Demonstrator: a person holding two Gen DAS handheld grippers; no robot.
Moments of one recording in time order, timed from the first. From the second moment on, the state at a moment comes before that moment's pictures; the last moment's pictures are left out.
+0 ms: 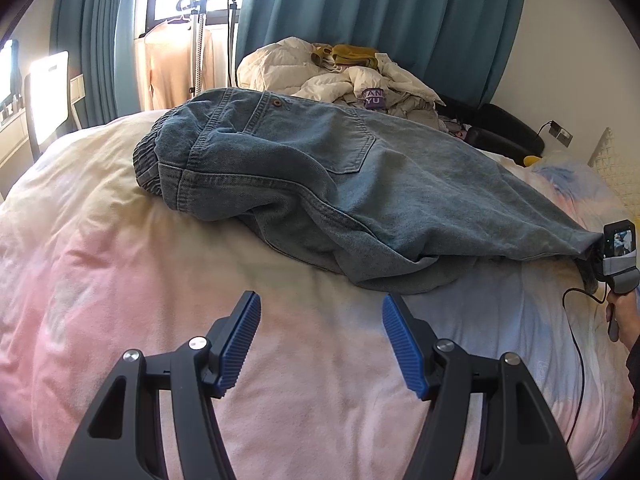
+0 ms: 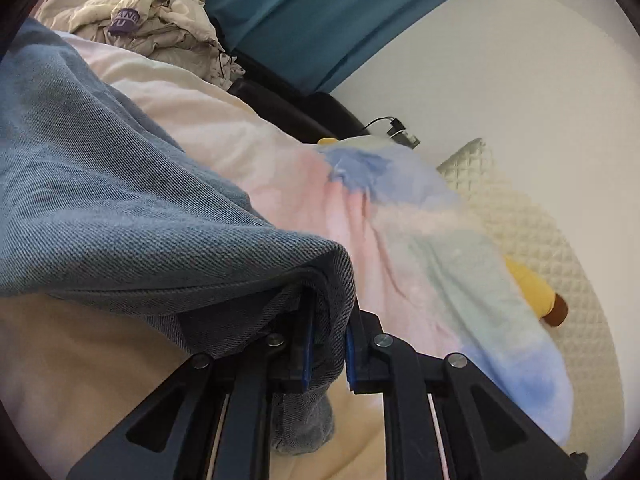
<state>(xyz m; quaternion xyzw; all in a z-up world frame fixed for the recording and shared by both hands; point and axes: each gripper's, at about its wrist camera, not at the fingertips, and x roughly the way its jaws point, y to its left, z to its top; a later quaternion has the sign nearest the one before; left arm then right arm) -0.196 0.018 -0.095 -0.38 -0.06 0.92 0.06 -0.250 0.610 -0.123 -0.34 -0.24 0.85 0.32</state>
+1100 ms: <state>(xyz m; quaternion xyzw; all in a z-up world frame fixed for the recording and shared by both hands) -0.153 -0.006 -0.051 -0.36 -0.07 0.93 0.07 -0.097 0.312 0.000 -0.30 0.13 0.95 0.02</state>
